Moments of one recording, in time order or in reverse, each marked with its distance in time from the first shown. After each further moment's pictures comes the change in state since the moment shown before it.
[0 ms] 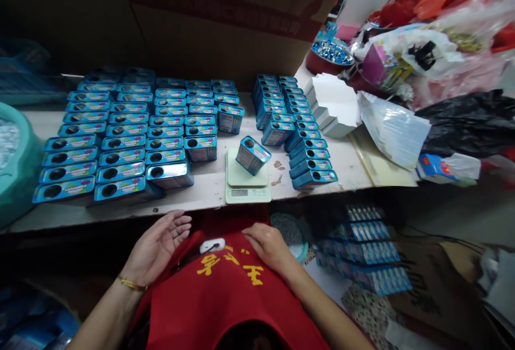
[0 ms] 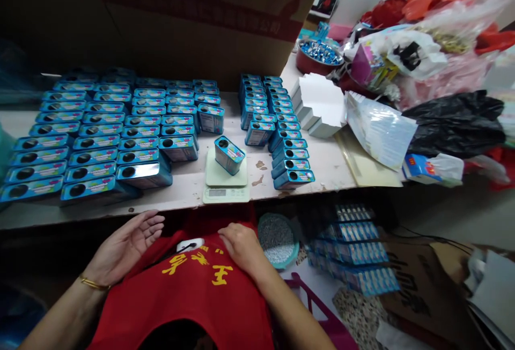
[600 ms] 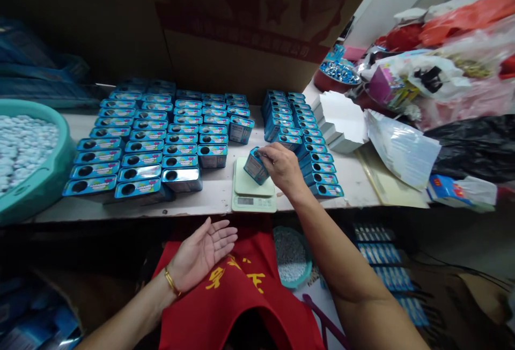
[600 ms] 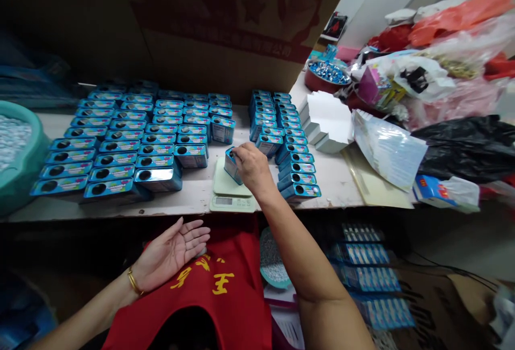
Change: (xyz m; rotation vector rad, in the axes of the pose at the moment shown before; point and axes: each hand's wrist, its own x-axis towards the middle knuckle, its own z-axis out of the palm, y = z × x) left_hand -0.013 -0.027 0.052 -0.256 -0.300 -0.347; right_hand 0.147 0.000 -0.123 -0.257 0.465 -0.170
